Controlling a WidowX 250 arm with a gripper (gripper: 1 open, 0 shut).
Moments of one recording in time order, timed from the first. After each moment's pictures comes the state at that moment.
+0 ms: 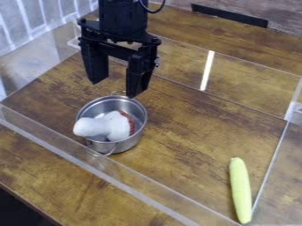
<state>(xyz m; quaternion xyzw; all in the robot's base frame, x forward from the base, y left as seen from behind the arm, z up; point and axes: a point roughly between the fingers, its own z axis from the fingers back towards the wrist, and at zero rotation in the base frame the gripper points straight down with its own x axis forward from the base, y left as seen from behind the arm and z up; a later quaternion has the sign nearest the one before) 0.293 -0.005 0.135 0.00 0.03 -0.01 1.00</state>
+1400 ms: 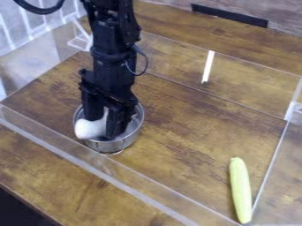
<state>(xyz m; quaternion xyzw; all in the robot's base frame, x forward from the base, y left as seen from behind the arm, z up) 0.297 0.022 0.053 0.02 0.05 -0.09 0.99</state>
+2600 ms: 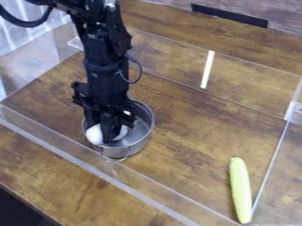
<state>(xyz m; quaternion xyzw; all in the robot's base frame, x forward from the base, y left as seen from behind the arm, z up) 0.290 0.020 0.046 0.00 0.01 -0.01 1.00</state>
